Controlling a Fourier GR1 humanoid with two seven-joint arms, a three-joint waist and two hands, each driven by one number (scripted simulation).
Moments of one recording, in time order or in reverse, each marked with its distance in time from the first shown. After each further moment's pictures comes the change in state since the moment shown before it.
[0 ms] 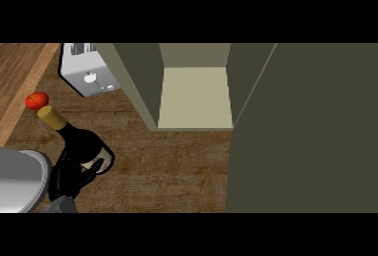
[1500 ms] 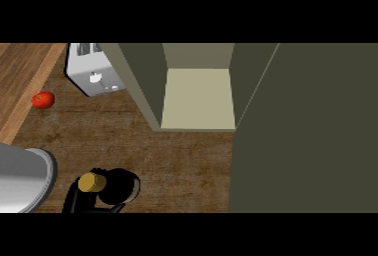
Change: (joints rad) left arm 0.243 -0.083 -0.240 -0.294 -0.097 -0.068 -0.092; right arm 0.019 -0.014 -0.045 0.002 -0.020 0.013 -0.008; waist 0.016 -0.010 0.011
